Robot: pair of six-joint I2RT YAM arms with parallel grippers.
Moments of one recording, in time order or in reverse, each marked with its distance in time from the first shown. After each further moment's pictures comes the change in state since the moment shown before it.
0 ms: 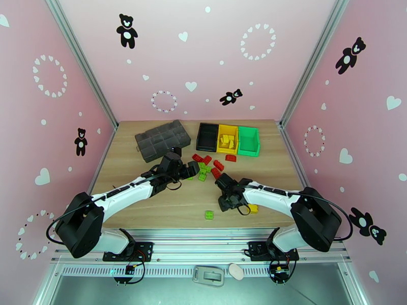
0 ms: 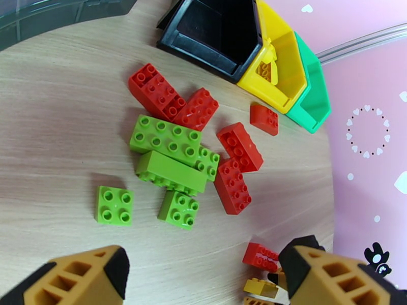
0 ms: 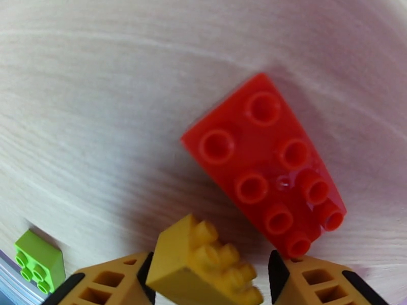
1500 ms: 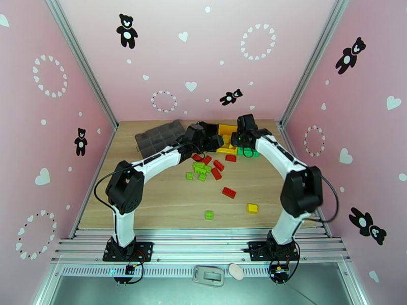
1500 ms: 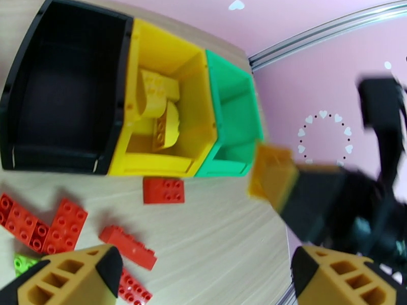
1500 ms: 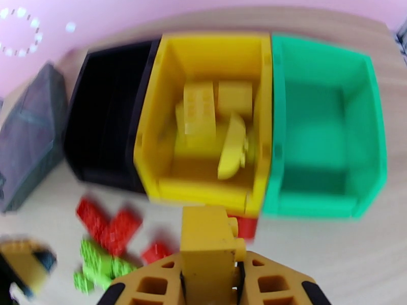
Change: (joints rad) left arm 0.001 0.535 0.742 -0.081 0.174 0.035; right arm -0.507 0.383 0.868 0.019 -0.082 -0.106
